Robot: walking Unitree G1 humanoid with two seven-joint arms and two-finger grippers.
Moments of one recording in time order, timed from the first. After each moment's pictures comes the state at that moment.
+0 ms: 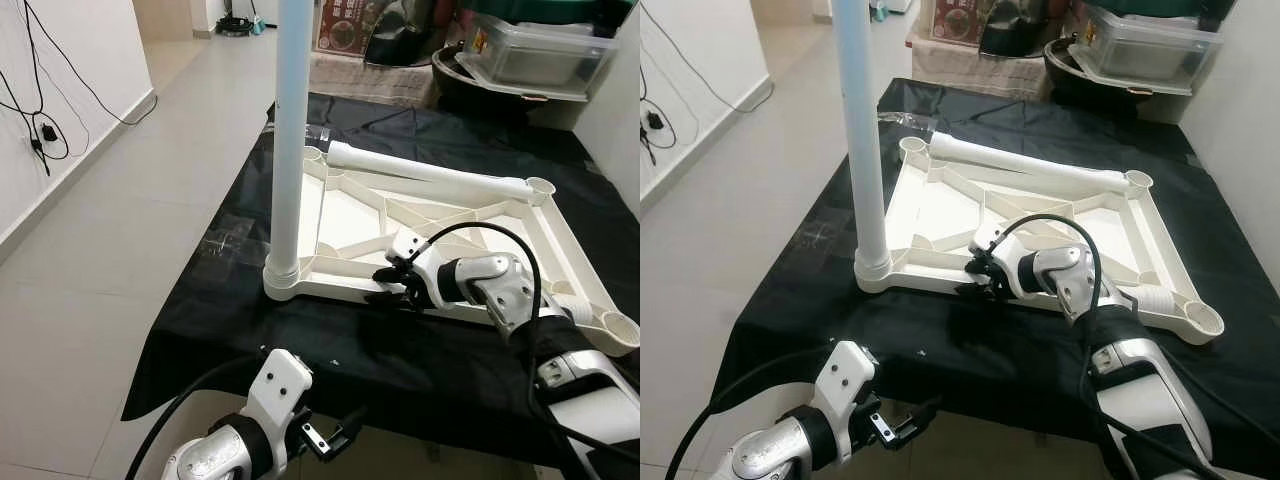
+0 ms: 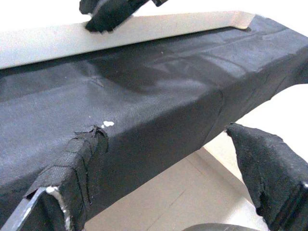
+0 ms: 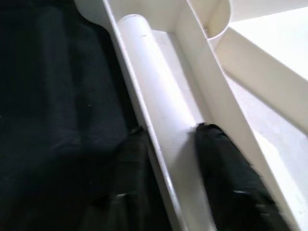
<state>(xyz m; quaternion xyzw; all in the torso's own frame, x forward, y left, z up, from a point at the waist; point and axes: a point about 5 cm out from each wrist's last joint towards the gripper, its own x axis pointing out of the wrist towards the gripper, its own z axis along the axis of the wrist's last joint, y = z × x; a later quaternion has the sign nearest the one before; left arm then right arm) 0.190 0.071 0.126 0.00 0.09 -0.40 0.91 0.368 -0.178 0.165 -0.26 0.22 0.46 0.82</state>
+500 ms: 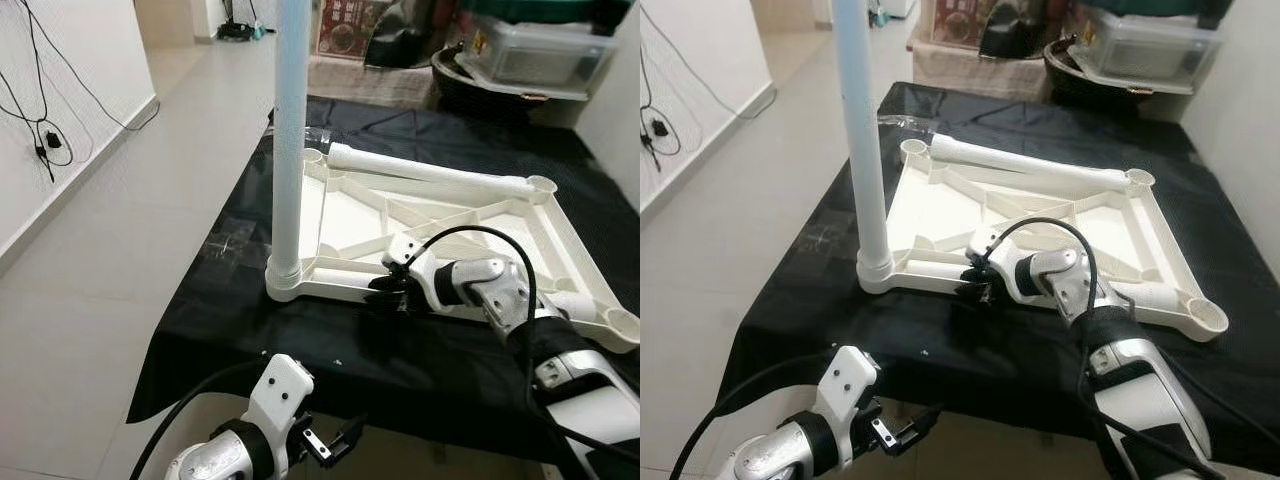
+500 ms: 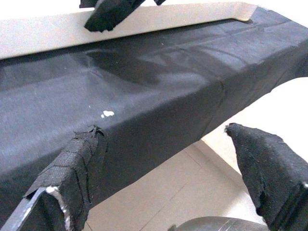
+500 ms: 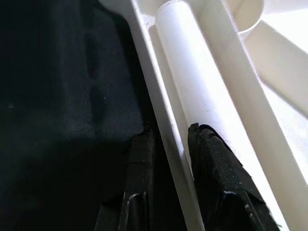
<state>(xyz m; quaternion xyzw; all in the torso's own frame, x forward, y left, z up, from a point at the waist) 0.192 0.071 0.127 0.01 0.09 -0.40 0.91 0.366 -0.173 0.161 -0.28 0.23 0.48 0.80</state>
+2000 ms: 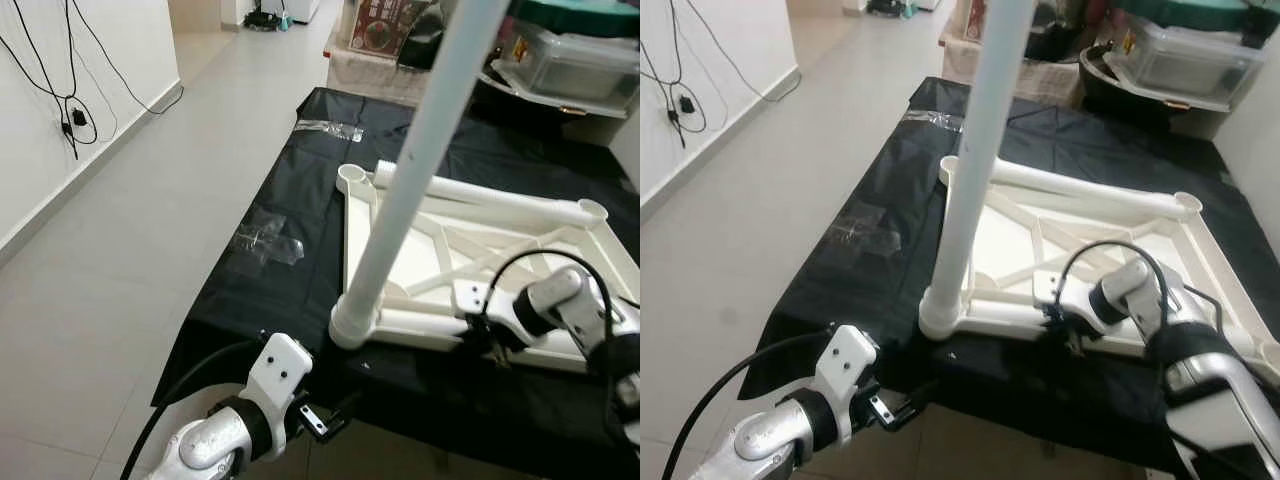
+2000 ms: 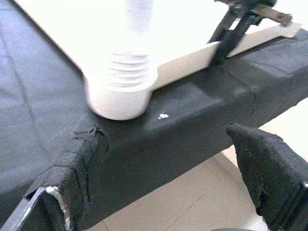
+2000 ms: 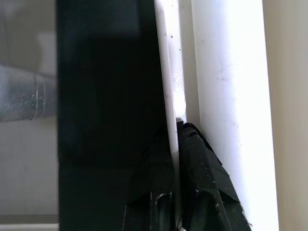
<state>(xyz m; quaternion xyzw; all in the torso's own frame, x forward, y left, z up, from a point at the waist) 0.201 0.070 0.130 0.02 0.09 -0.39 0.92 0.310 -0.280 0.140 -0.34 0.41 0.51 0.67</state>
